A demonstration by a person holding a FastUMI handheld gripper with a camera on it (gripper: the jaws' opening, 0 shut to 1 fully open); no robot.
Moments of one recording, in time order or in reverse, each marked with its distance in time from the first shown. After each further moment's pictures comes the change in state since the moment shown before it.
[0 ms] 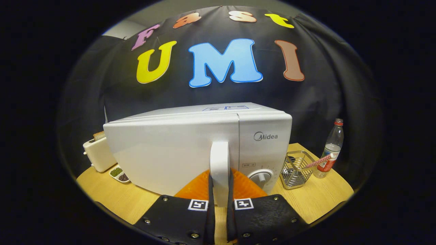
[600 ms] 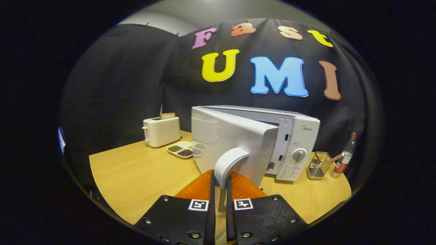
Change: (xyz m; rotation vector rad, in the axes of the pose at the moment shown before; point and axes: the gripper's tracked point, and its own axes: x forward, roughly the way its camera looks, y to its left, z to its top) arm -0.159 0.131 -0.052 -0.251 -0.051 0.377
